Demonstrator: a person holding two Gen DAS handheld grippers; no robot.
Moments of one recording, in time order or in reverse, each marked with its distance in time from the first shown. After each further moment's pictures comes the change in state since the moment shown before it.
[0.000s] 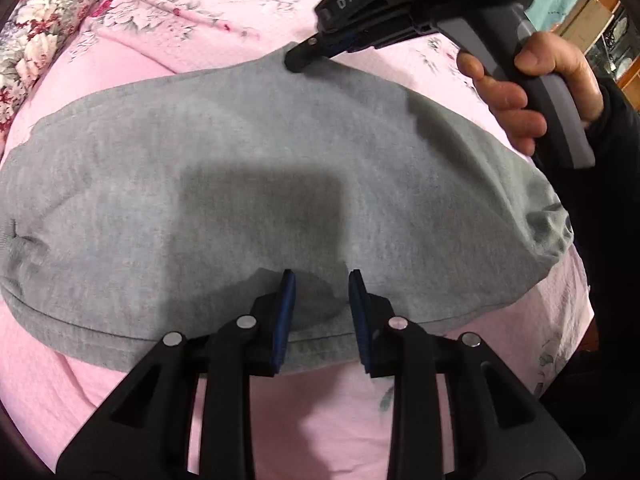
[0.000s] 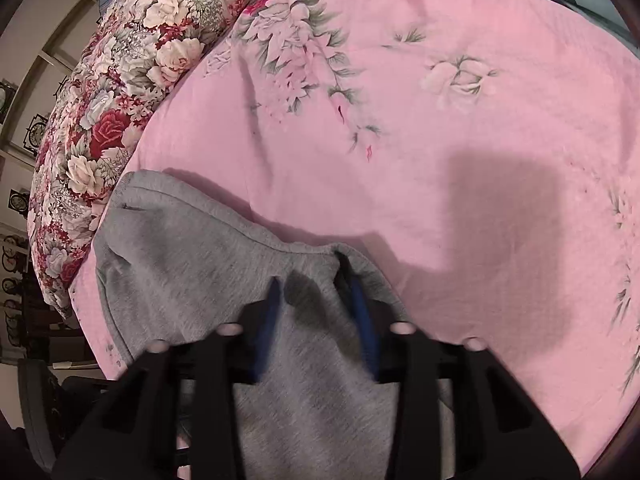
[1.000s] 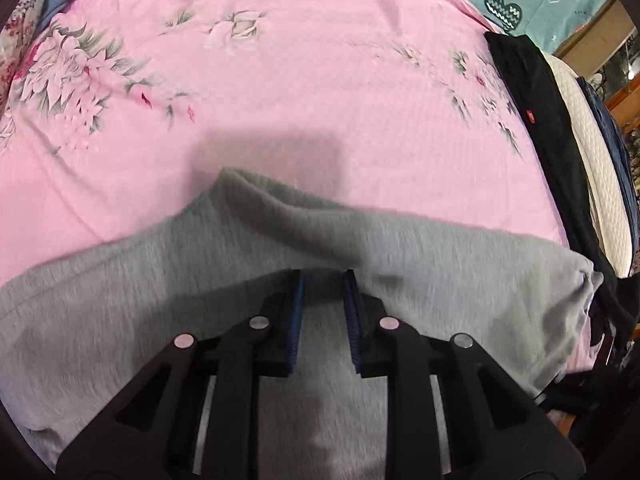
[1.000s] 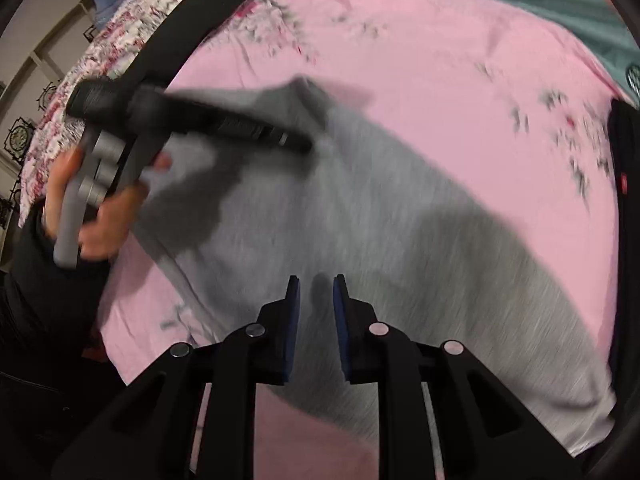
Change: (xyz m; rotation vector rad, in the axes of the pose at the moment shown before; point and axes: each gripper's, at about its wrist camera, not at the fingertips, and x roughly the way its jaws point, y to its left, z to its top) left arm 0.074 -0.023 0.150 0.029 0.090 0.006; right arm -0.070 0.016 -0.196 0.069 -0.117 -0.166
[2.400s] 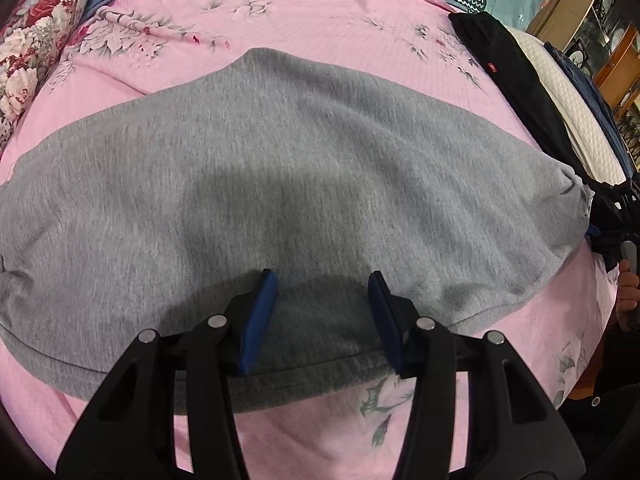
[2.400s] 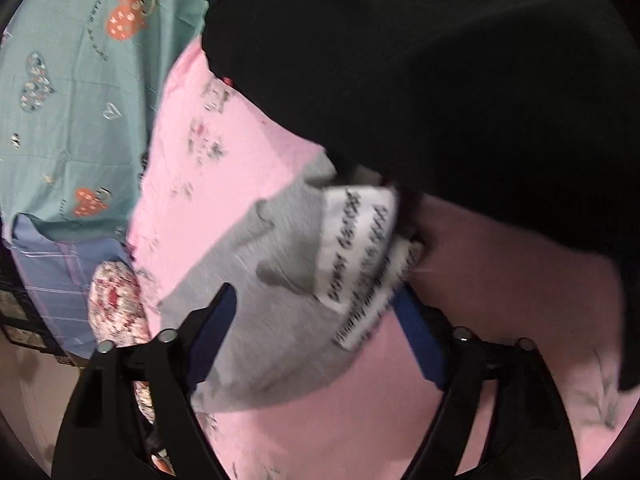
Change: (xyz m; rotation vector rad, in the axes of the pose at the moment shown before) left arm -0.039 -0.008 -0.142 0.069 -0.104 0.037; right arm -0.091 -0.239 -0.223 1.145 -0.427 0.212
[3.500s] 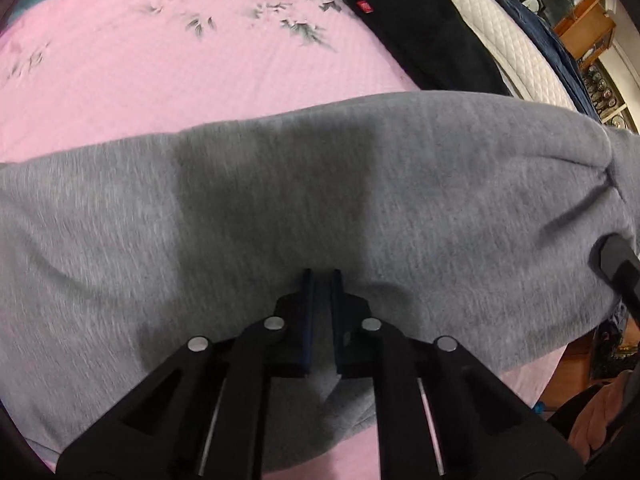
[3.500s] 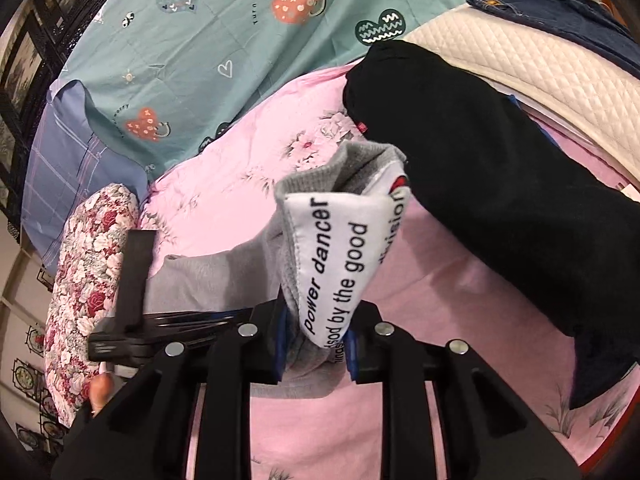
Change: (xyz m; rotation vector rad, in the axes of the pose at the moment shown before) left arm 0.079 -0.209 0.070 0.143 0.150 -0.155; right arm -0.040 0.102 -0.052 -0.548 -0.186 -0.062
